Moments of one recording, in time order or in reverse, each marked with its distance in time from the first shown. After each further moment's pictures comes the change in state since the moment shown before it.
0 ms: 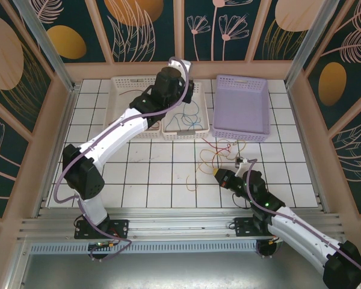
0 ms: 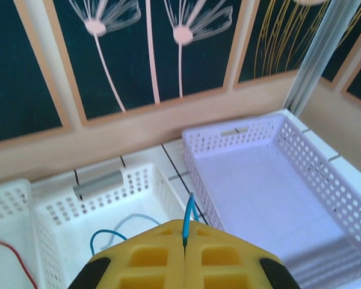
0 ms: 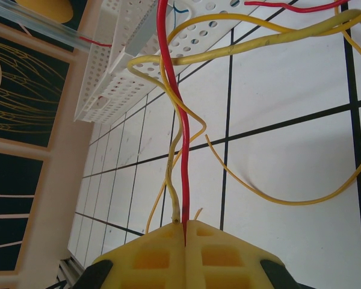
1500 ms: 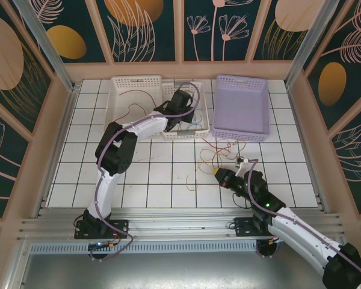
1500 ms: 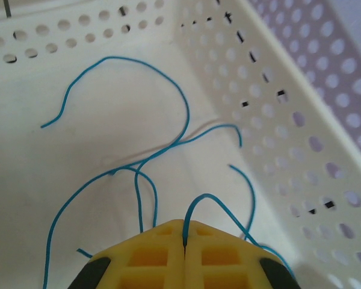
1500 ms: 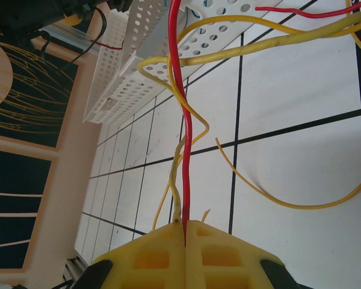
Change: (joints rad) left arm 0.085 0.440 -0.009 0.079 0.095 -0.069; right arm -0.005 -0.026 0.000 0.000 -0.013 0.000
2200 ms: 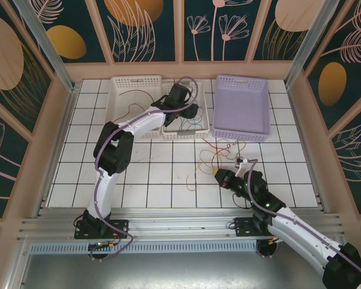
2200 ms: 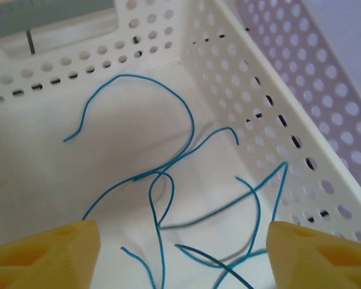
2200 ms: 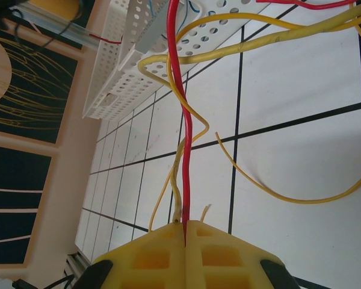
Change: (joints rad) left arm 0.019 -0.028 0.071 -0.088 0.013 0.047; right arm 0.000 0.000 0.000 -0.011 -0.014 0.000
